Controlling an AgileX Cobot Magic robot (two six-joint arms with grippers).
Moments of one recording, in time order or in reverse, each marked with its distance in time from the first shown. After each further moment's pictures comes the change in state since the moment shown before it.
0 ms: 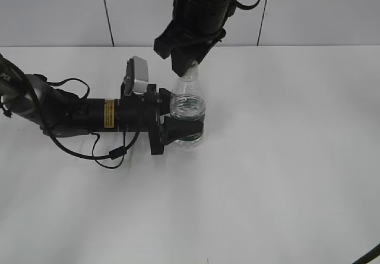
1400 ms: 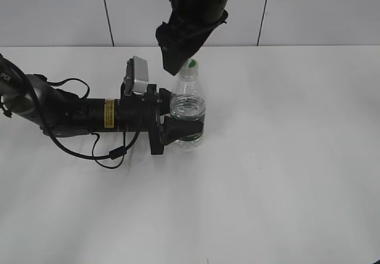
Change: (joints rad) left arm 0.000 0.000 0.000 0.001 -0.001 0.000; right arm 0.000 -0.040 0.000 0.052 0.001 -0.312
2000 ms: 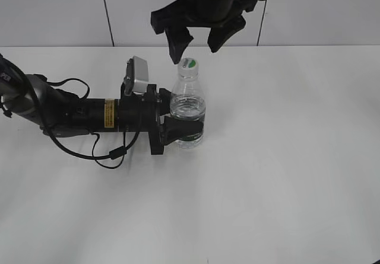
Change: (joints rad) left arm 0.000 0.000 0.000 0.001 -0.001 0.000; right arm 0.000 0.000 0.000 -0.105 0.000 0.663
